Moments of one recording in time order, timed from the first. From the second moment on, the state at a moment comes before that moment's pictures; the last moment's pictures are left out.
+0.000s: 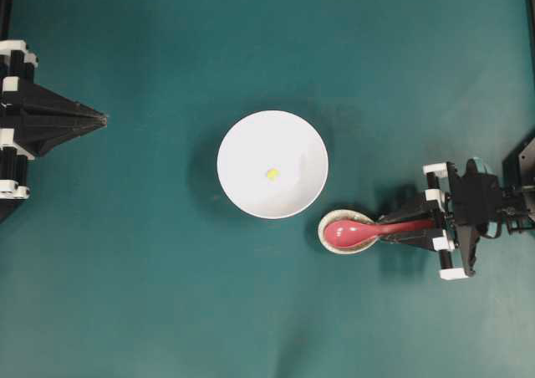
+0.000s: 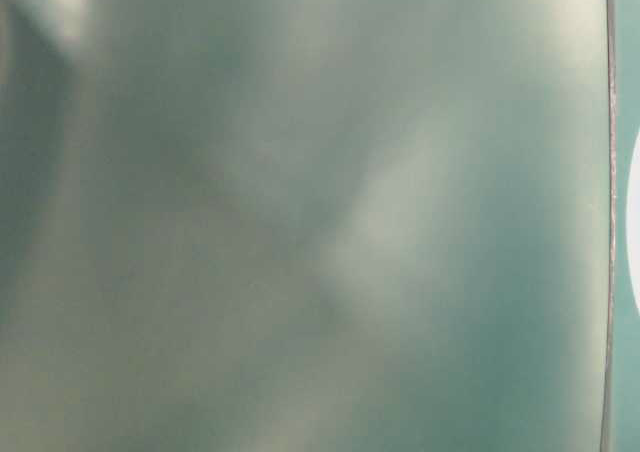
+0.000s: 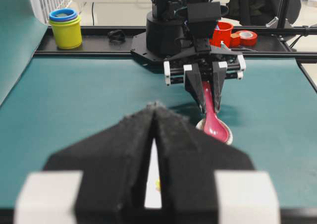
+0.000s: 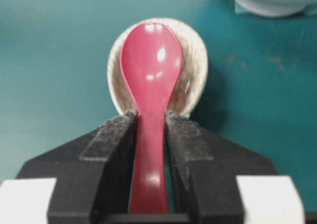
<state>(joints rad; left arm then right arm) 0.04 -0.96 1.18 0.02 -0.23 0.01 0.40 0.11 1.33 0.32 -1.10 0.07</state>
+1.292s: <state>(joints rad) 0.04 -0.96 1.18 0.02 -0.23 0.01 -0.05 -0.39 0.83 0.31 0.31 -0.06</state>
